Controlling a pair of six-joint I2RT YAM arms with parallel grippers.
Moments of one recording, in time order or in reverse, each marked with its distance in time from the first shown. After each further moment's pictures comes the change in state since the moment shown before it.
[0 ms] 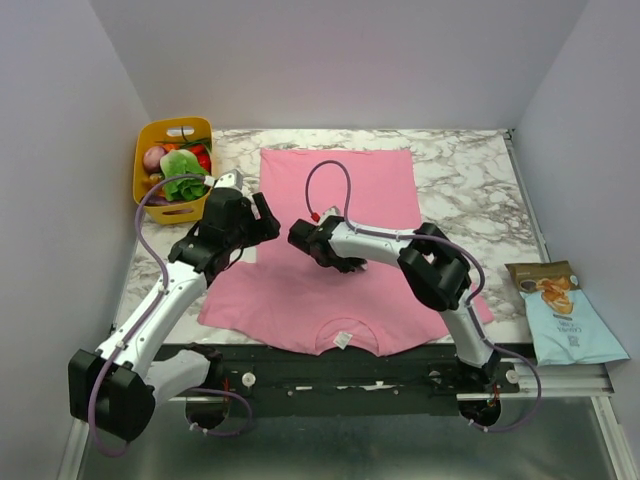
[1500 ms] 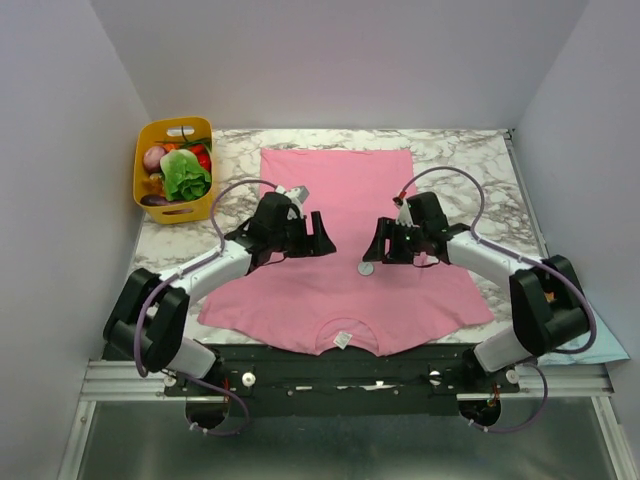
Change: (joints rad) left arm -0.146 0.356 -0.039 0.347 0.393 -0.021; right arm -0.521 -0.686 -0.783 0.782 -1.120 -0.036
